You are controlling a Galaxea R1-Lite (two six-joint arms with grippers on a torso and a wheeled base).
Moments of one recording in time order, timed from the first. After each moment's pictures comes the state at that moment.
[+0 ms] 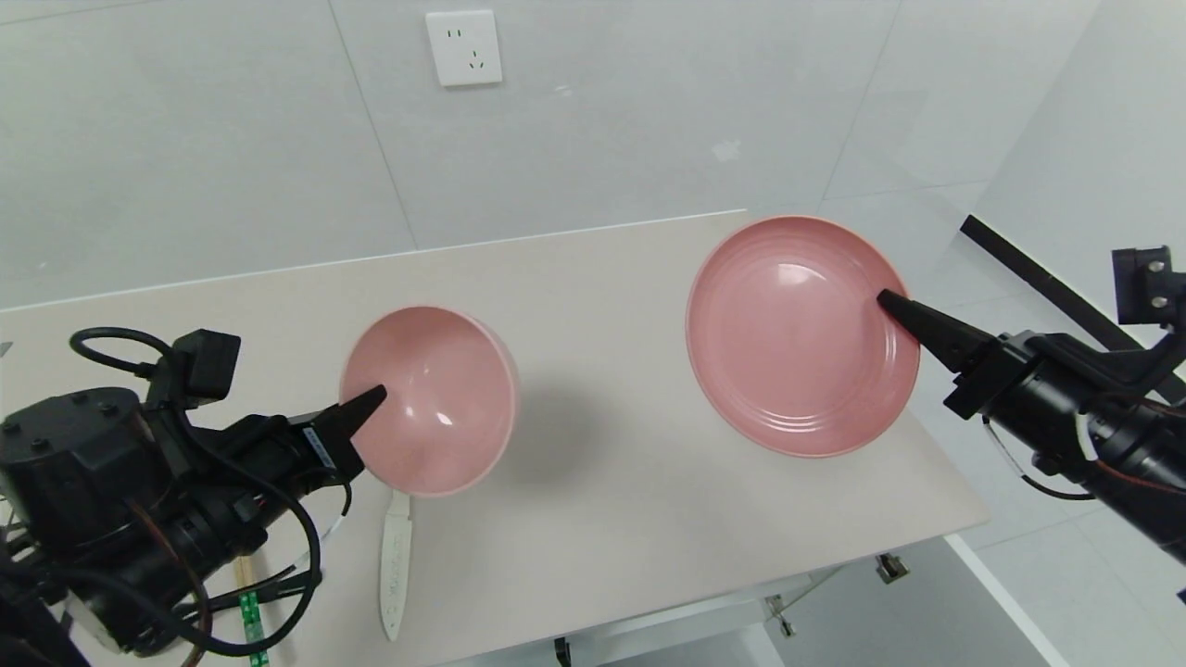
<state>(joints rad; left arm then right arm) -0.33 1.57 -0.21 -1.26 -0.02 -0.41 0.29 1.65 -0.29 -1.57 0.30 0.37</state>
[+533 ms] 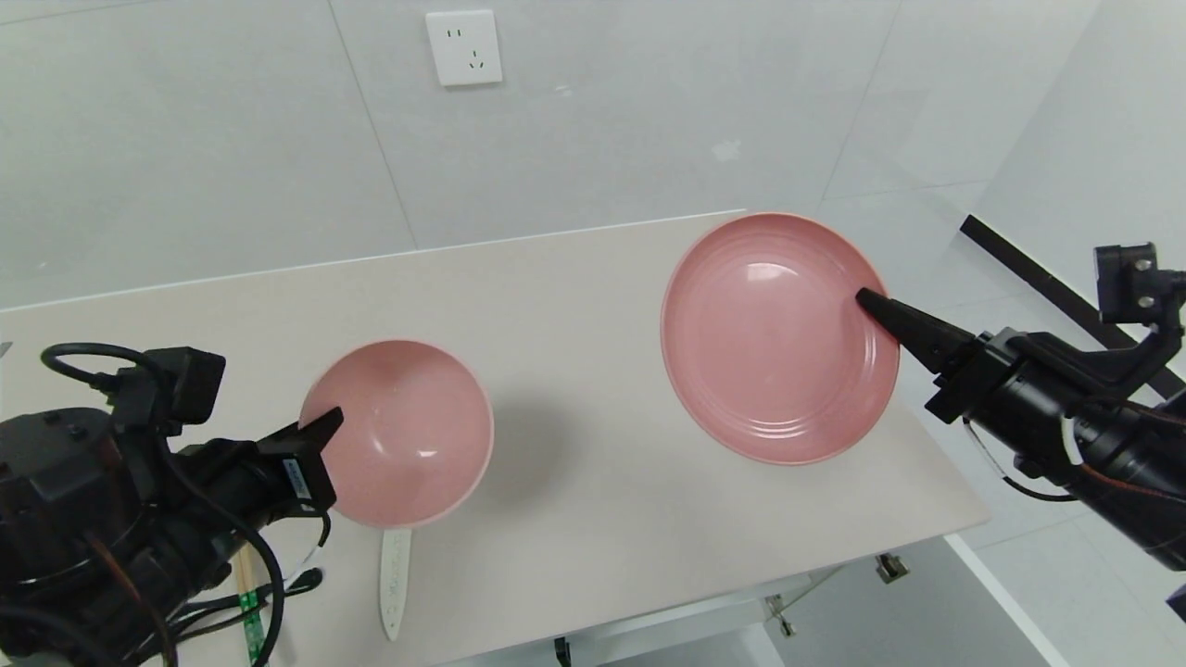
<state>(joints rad) -0.40 1.44 -0.19 -1.07 0.22 -0.19 0.36 1.65 -0.30 -1.57 0.28 0.37</state>
